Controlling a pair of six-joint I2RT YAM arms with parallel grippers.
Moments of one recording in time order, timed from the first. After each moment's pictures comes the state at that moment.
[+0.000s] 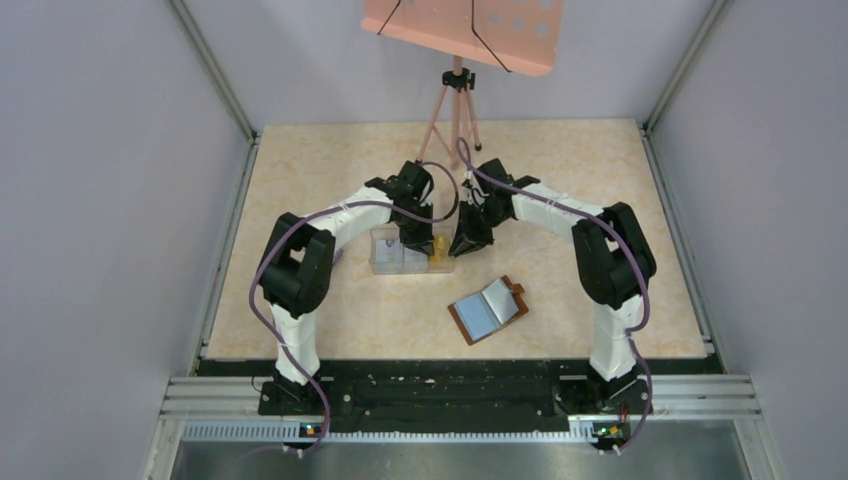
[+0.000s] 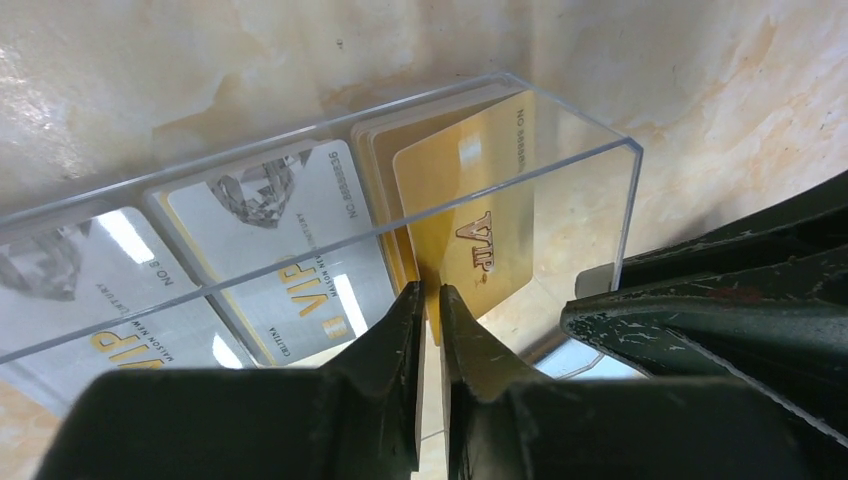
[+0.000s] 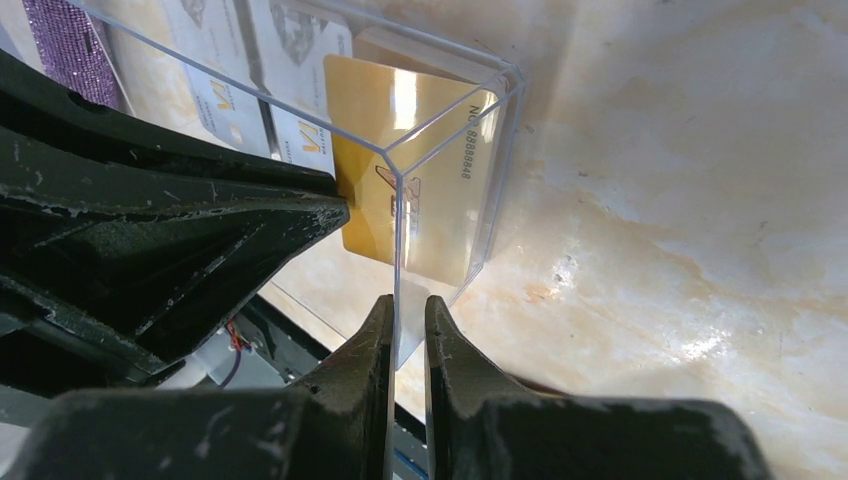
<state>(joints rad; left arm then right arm) -0.54 1.95 1.45 -0.67 0.23 -0.50 0.52 1.97 1.41 -0.58 -0.52 0.55</state>
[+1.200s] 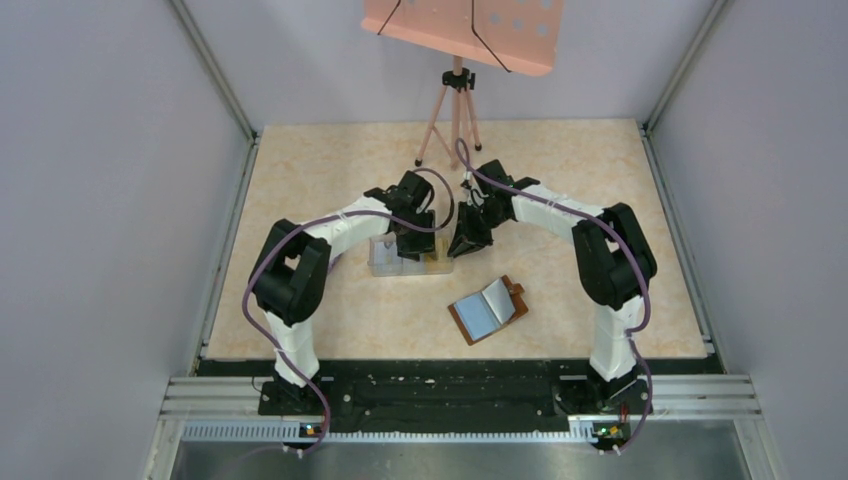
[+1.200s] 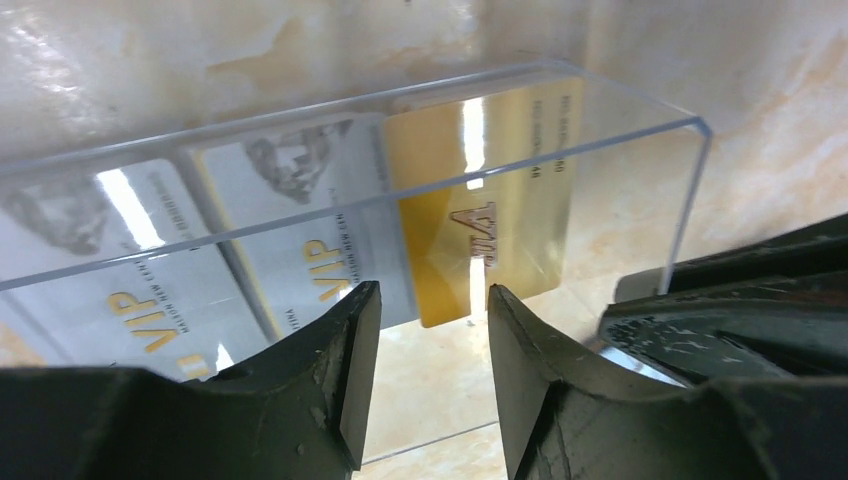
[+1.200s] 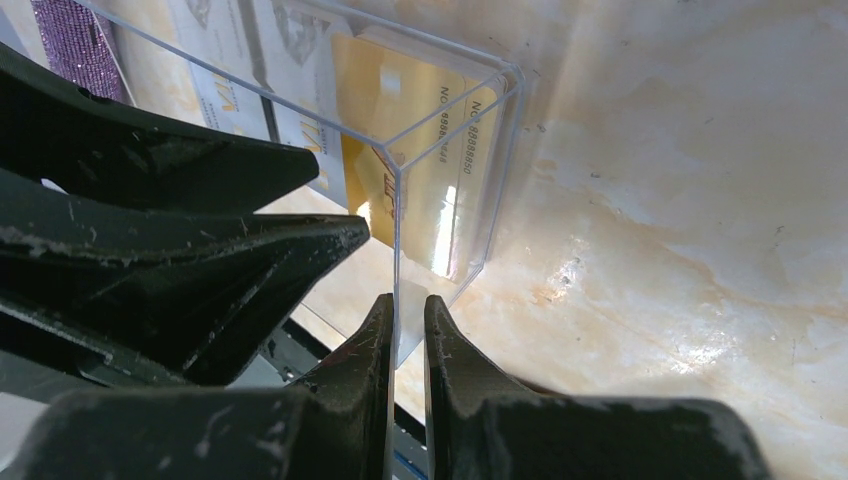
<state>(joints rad) -0.57 1.89 1.34 -0.60 0.13 -0.58 0.52 1.96 1.40 -0.57 -0.53 0.55</state>
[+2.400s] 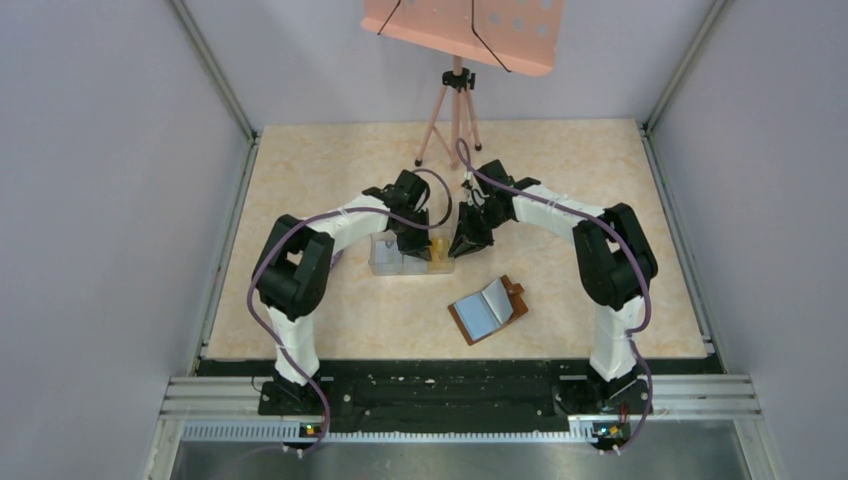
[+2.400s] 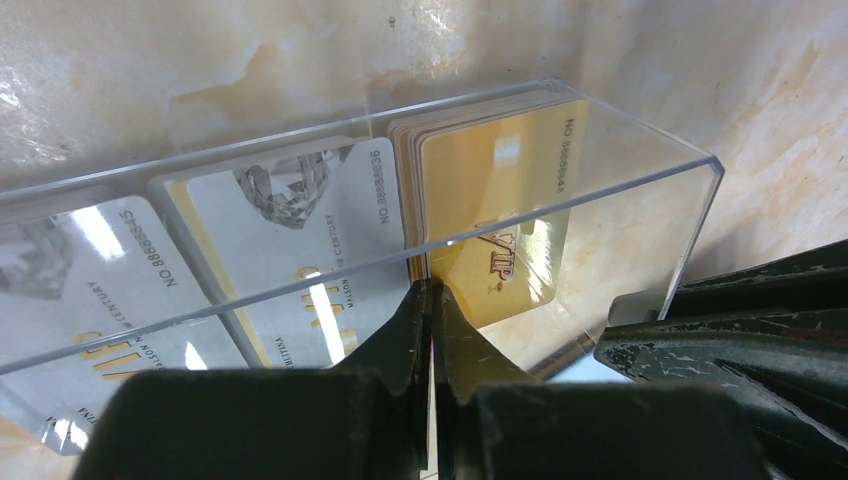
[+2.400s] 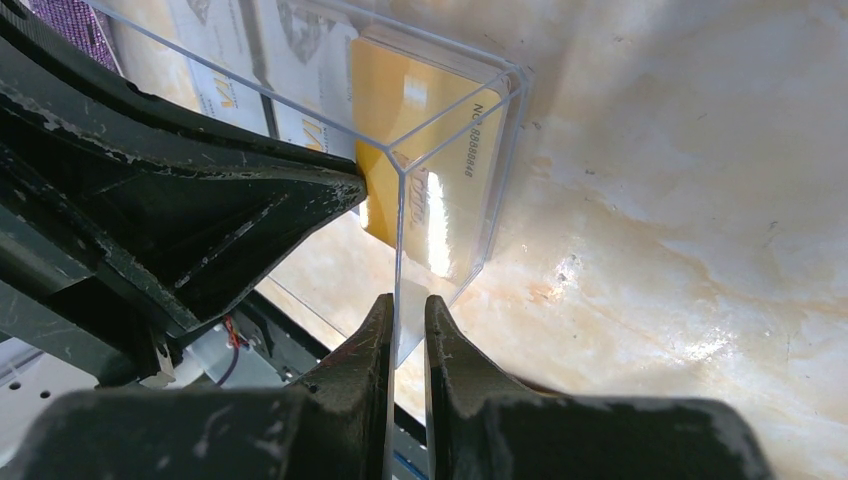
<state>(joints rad) -0.54 1.93 1.34 -0.57 0.21 -0.59 0.52 1.96 1.39 -0.56 -0.53 0.55</state>
